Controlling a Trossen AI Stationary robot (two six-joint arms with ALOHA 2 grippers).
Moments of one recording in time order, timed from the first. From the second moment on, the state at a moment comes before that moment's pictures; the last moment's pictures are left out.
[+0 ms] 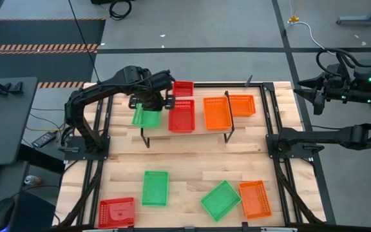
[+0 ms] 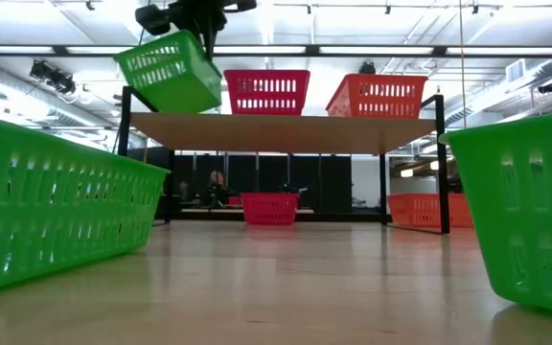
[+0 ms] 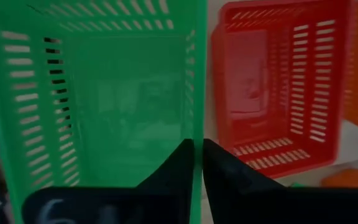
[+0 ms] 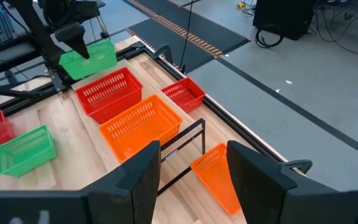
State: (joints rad) left arm 0.28 1.72 1.96 -1.52 -0.01 -1.17; right arm -0.47 0.80 1.88 -1.57 0.06 0.16
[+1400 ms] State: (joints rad) left arm 0.29 1.78 1.96 -1.45 -0.02 -1.14; right arm -0.47 0.80 1.88 -1.57 0.04 0.15
